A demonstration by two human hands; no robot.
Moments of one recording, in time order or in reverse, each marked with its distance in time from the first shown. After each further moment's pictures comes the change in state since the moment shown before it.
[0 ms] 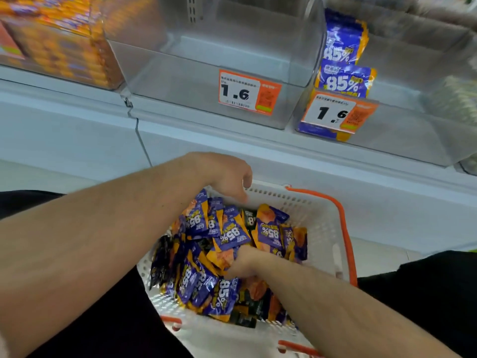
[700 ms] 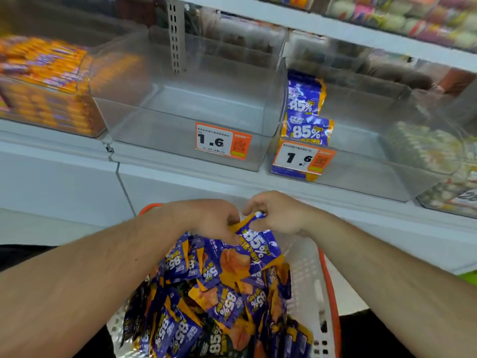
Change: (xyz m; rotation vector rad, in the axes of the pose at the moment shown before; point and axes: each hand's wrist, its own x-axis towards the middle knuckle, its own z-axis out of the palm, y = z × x) left_hand 0.004 0.010 0.000 -0.199 0.007 0.092; right_hand -0.121 0.020 -0.165 0.187 0.469 -0.449
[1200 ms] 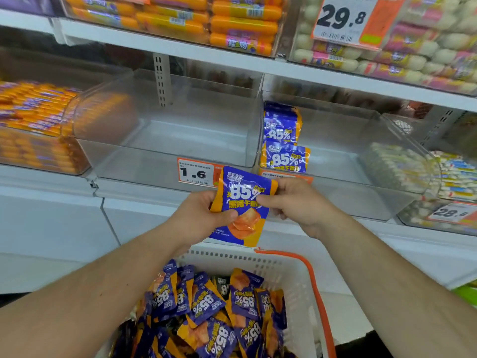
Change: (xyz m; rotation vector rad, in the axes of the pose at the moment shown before) left_hand -0.006 0.021 -0.016 -0.987 0.569 0.121; right_hand -0.034 -0.026 -0.058 0.549 0.370 -0.036
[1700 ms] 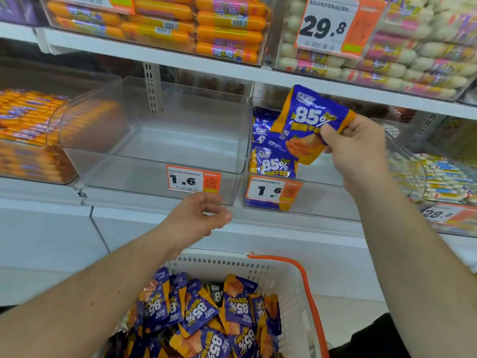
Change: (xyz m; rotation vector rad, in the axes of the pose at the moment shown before) left_hand 0.004 0.008 0.001 0.077 0.021 -0.013; right_hand -0.007 -0.057 -0.076 0.068 0.648 -0.476
